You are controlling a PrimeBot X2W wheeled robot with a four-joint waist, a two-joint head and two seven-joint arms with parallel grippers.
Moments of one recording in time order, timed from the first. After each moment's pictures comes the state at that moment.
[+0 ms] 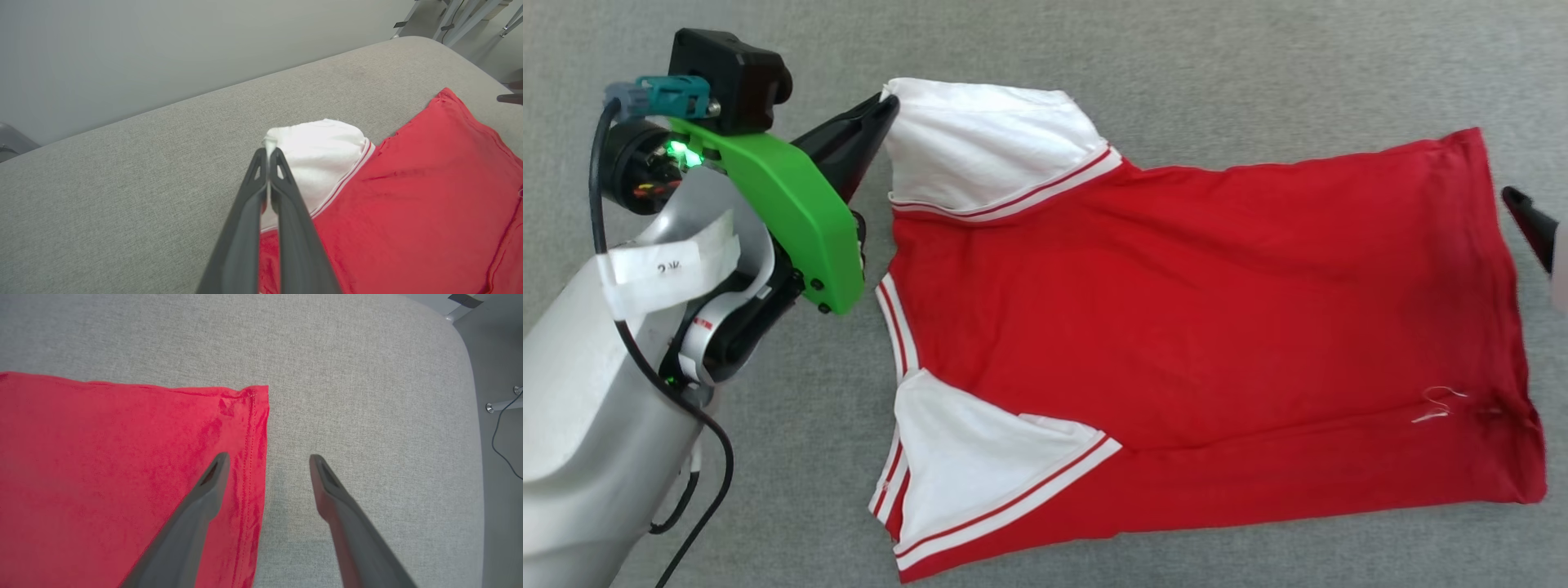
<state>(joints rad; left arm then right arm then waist) -0.72 0.61 -0.52 -0.11 -0.79 0.00 0.43 -0.50 -0.51 0.01 0.03 0.39 0.13 0.78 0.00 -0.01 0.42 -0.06</state>
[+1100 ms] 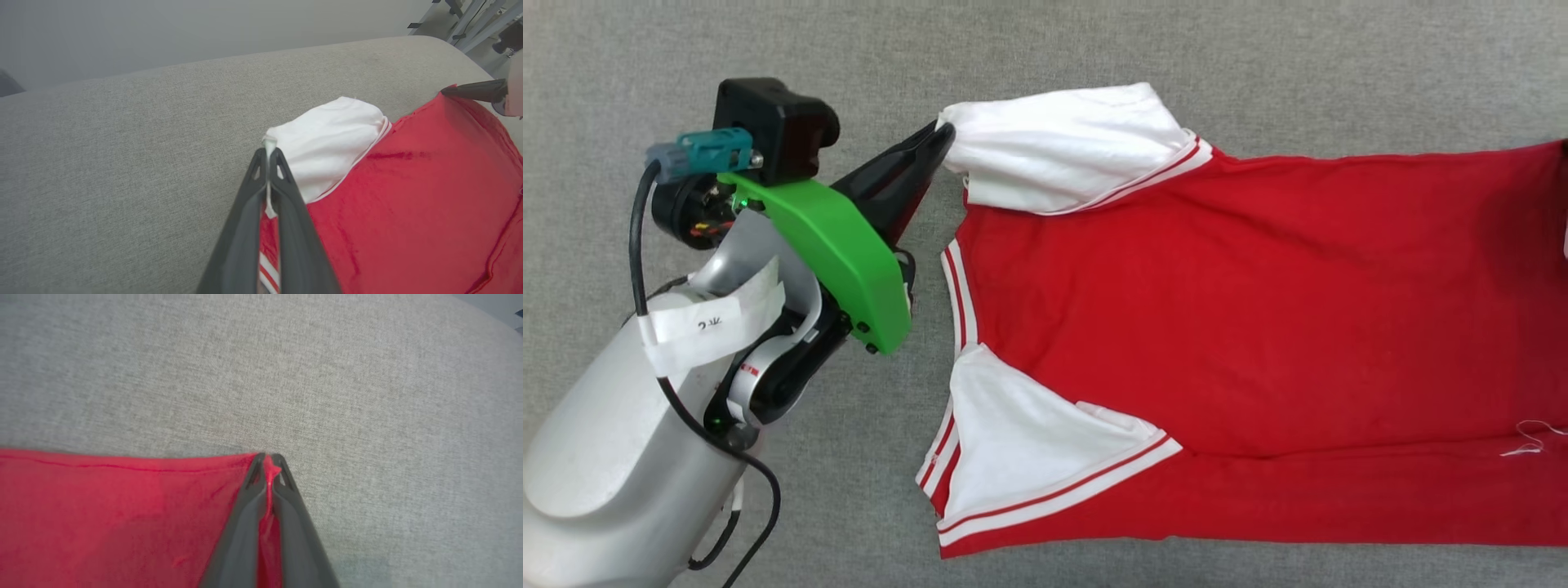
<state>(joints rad) -0.66 0.57 -0.54 -0.20 -0.80 0.03 0.36 -0.69 -0.55 0.09 0.37 0.35 0.13 0.59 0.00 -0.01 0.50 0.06</state>
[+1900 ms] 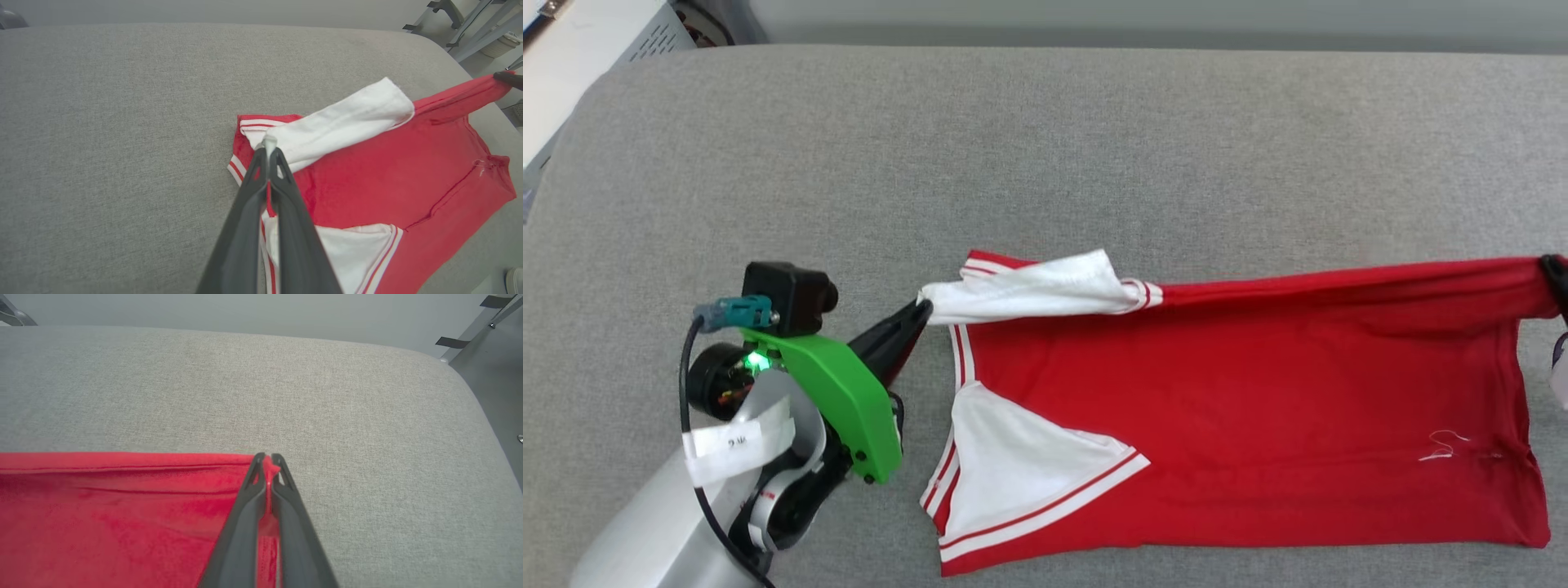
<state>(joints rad) -0.38 0.58 -0.55 -0.10 -0.86 0.04 0.28 -0.36 -0.57 0.06 0.30 0.55 0.13 0.26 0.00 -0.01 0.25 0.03</state>
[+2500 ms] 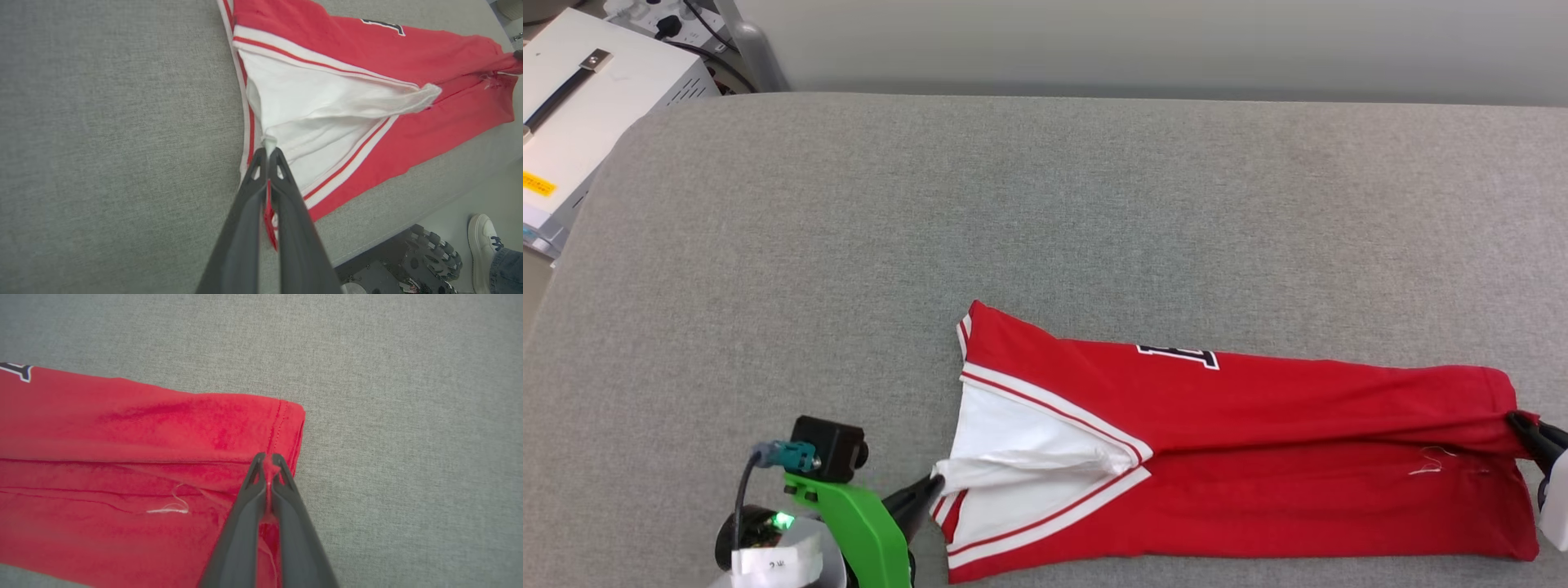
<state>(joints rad) -0.13 0.61 -0.63 -0.10 -0.91 0.07 0.29 -0.10 -0.67 0.18 0.25 0.71 0.13 0.28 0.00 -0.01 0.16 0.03</state>
